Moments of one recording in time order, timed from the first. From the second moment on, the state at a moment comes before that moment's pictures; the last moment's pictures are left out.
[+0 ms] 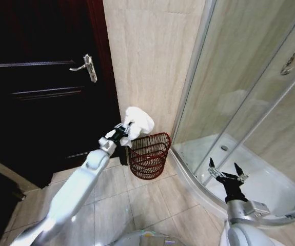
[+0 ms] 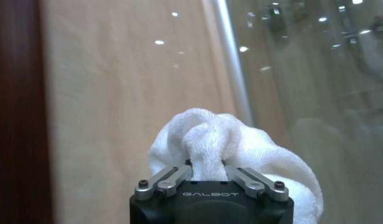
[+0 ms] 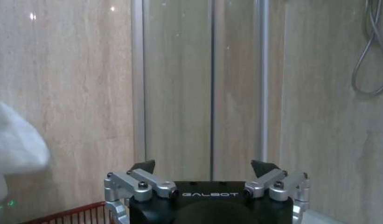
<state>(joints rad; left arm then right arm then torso) 0.67 -1.07 -0.04 -1.52 -0.44 -0.21 0.18 -1.76 1.55 0.80 2.37 0.20 -0.10 0.06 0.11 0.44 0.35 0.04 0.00</state>
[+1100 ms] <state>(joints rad) 0.33 -1.17 0.31 -1.10 -0.25 0.21 0.52 -1.75 1.58 0.84 2.38 0.23 -0.09 0.07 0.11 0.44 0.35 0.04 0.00</state>
